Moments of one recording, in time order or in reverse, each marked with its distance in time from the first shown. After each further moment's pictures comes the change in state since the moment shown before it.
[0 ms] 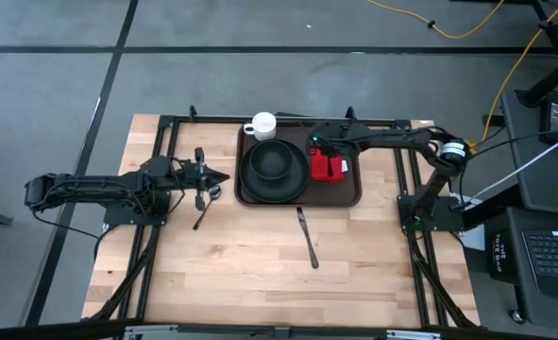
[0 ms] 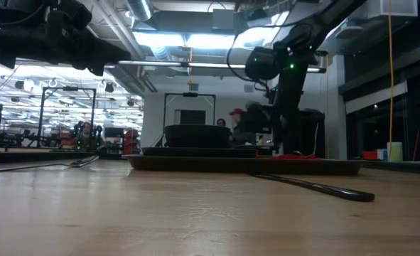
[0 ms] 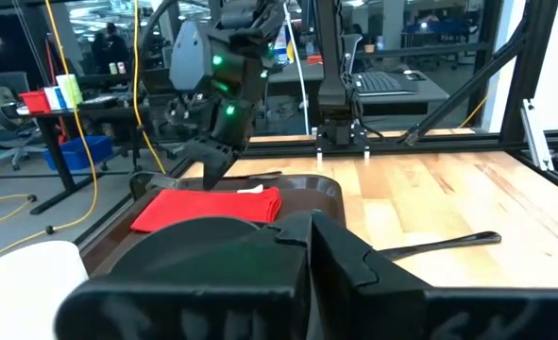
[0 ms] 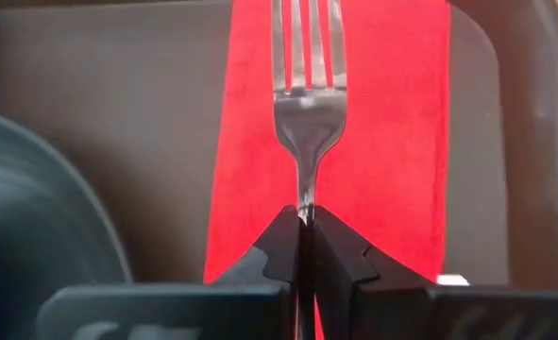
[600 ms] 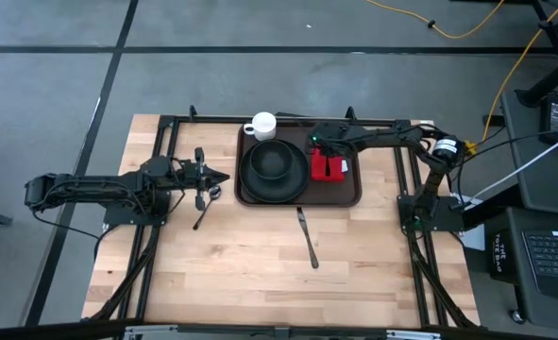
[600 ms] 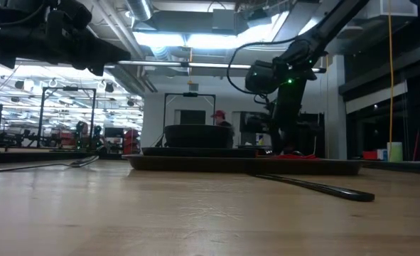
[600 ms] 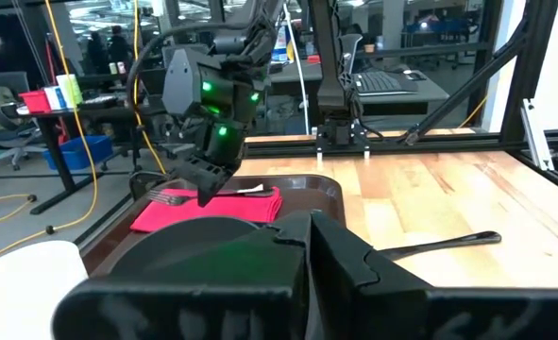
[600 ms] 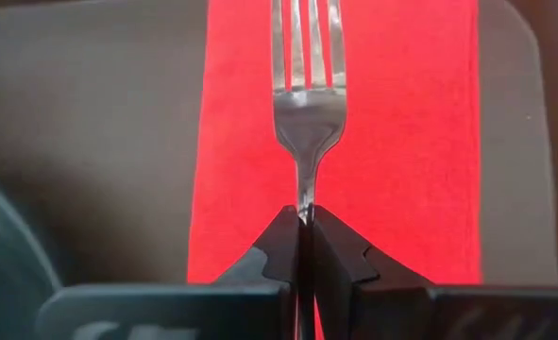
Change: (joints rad) left arm 0.000 0.000 0.000 -0.001 0.000 0.000; right arm -0.044 0.066 -0.047 0.131 -0.014 -0.007
